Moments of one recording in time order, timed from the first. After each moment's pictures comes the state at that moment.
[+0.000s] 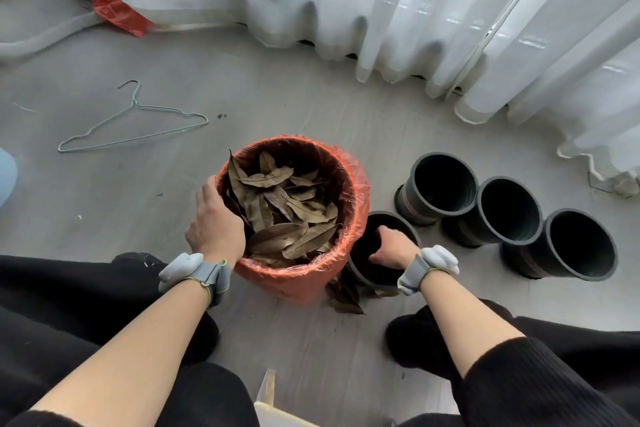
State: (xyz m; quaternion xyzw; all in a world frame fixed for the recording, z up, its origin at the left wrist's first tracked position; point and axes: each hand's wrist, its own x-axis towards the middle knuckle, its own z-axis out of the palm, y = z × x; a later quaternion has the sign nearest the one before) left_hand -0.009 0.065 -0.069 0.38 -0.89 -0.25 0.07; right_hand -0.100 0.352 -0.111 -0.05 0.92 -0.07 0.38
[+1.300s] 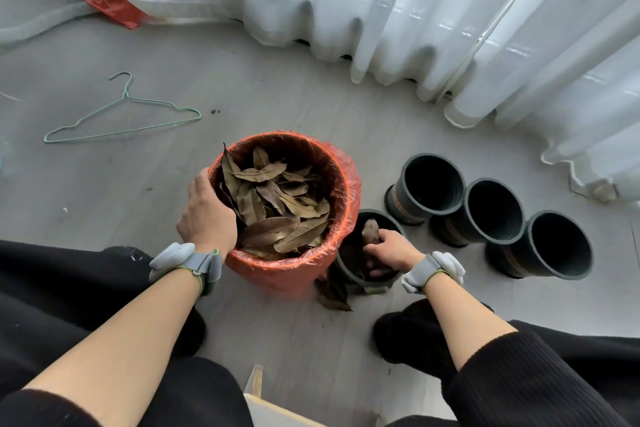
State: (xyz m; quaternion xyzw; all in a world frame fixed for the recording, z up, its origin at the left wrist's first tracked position) left_hand -0.010 0.054 -0.081 0.39 -0.89 -0.23 0.07; right_hand -0.094 0.365 -0.139 0.11 0.82 -0.37 0.43
